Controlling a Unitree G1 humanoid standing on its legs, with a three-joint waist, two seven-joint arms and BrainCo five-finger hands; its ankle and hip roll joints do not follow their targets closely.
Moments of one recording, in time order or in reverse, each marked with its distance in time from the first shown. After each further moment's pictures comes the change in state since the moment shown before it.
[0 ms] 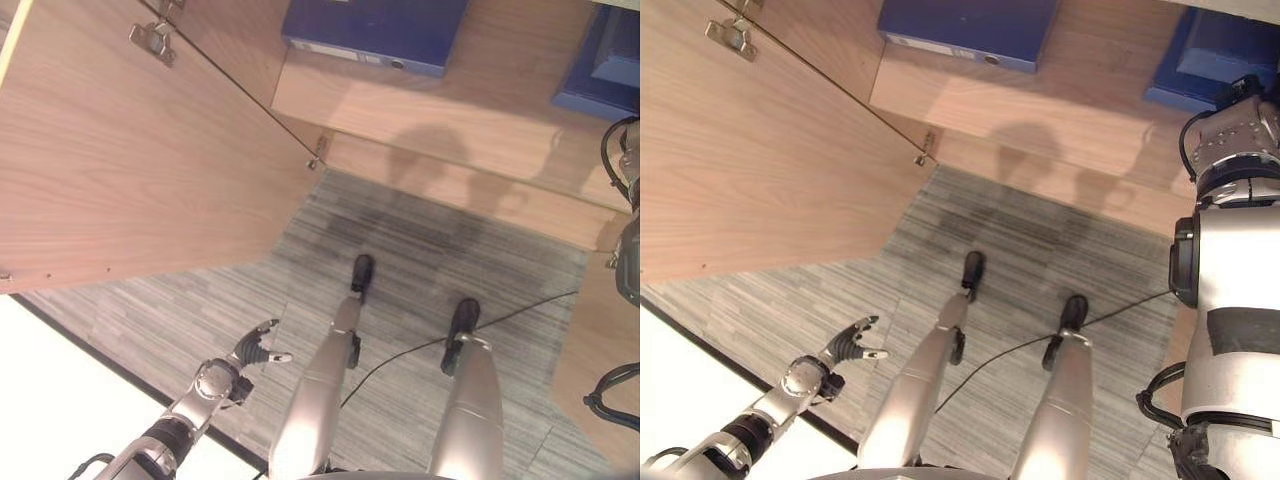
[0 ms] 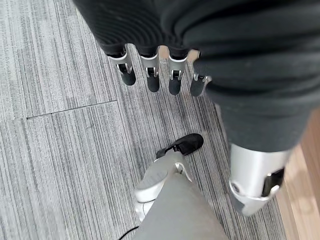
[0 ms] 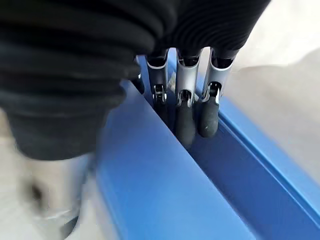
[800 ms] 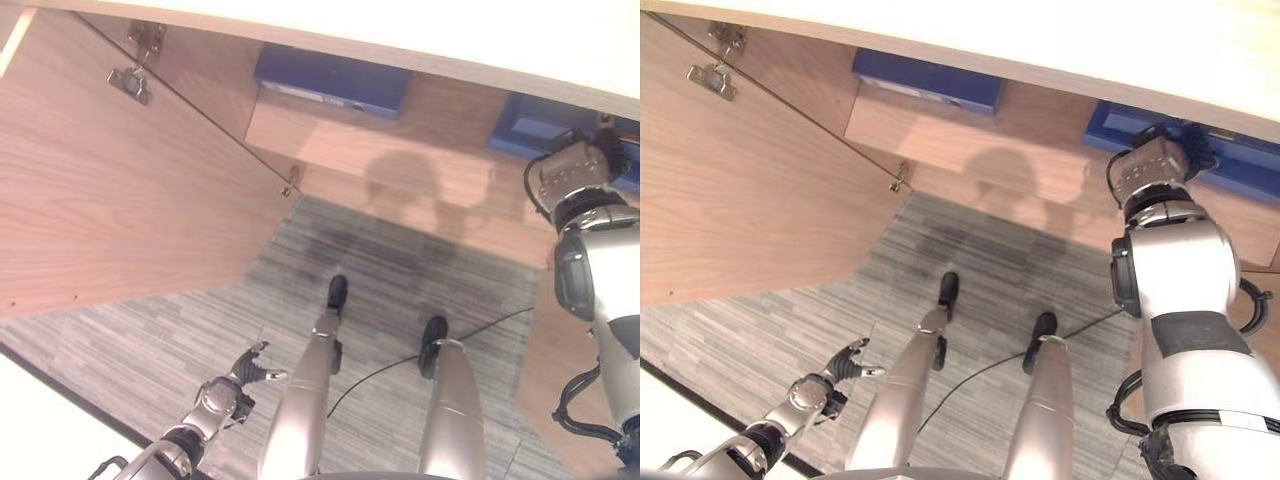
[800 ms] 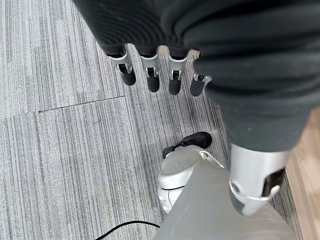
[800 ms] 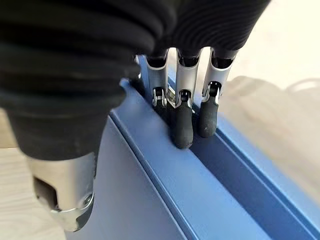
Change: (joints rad) left arm -0.018 -0.088 -0.026 0.216 0.002 0.024 0.090; right arm -0.015 0.142 0.033 0.123 -0.001 0.042 -0.173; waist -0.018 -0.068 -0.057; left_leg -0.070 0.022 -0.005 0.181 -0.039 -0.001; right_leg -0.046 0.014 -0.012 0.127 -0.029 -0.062
